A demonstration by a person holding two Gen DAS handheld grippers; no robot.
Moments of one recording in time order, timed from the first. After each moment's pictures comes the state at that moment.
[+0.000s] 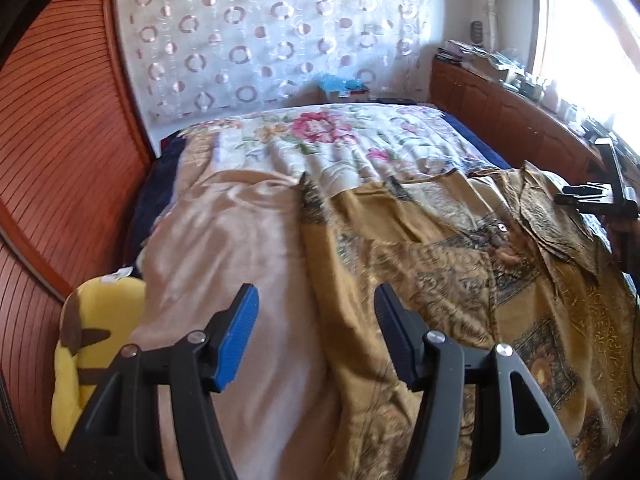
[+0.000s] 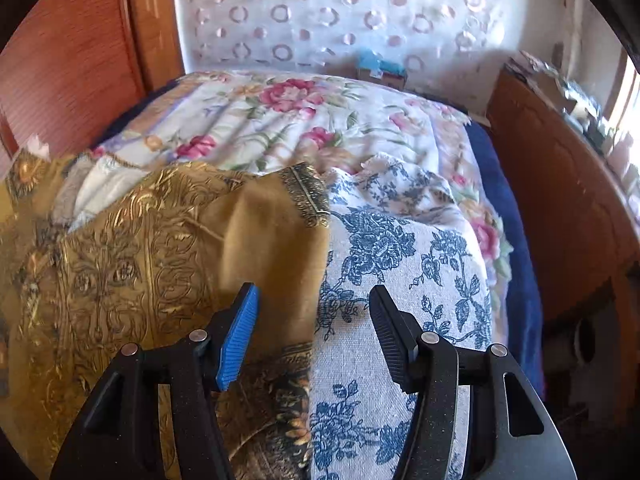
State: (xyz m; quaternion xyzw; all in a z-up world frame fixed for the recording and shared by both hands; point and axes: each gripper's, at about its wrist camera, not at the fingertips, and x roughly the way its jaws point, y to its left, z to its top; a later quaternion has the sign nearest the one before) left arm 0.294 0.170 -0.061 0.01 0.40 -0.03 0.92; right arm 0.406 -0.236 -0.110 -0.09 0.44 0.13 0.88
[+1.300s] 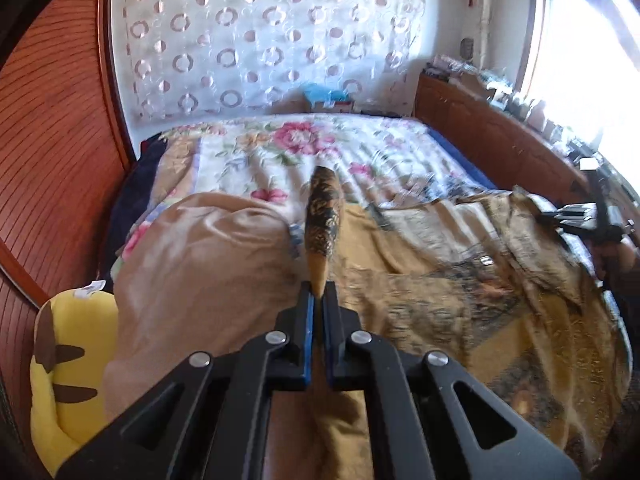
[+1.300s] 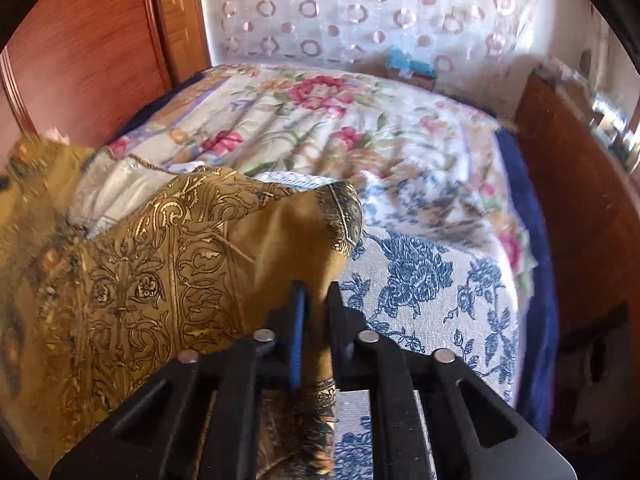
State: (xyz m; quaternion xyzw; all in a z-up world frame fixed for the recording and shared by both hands) left arm 0.308 0.178 -0.048 -0.03 0.38 -0.06 0.92; right arm 0.419 -0.211 -0.108 -0.12 0.44 0.17 0.87
